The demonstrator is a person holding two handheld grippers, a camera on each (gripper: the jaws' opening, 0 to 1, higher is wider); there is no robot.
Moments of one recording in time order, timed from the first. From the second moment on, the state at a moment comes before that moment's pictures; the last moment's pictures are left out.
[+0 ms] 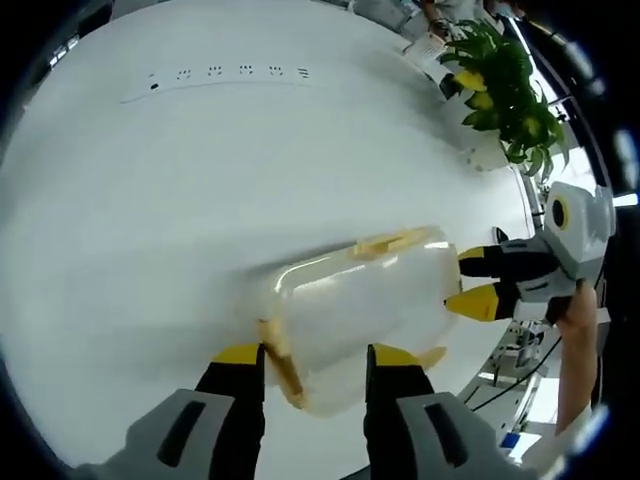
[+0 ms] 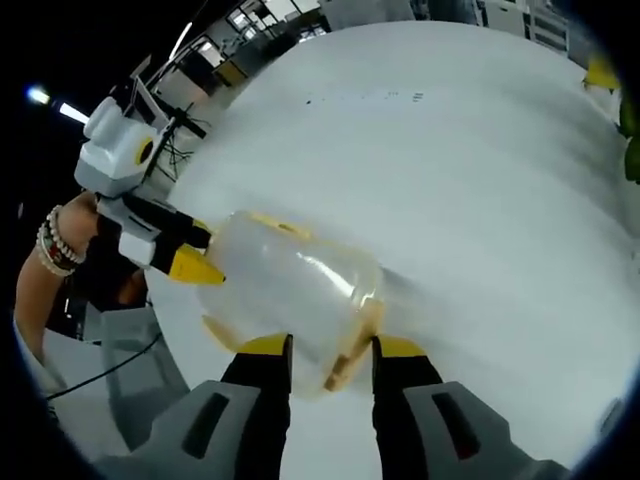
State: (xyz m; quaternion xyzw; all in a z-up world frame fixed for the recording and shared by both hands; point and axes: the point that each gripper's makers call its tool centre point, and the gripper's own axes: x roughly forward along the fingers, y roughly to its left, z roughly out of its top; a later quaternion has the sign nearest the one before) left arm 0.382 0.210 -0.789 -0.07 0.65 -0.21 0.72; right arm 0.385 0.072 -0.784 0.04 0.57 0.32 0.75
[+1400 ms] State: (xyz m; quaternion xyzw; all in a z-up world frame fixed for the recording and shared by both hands) left arm 0.394 0.201 -0.785 -0.08 0.66 -0.19 0.73; right arm 0.381 0.077 -0.780 0.07 0.59 0.29 0.75
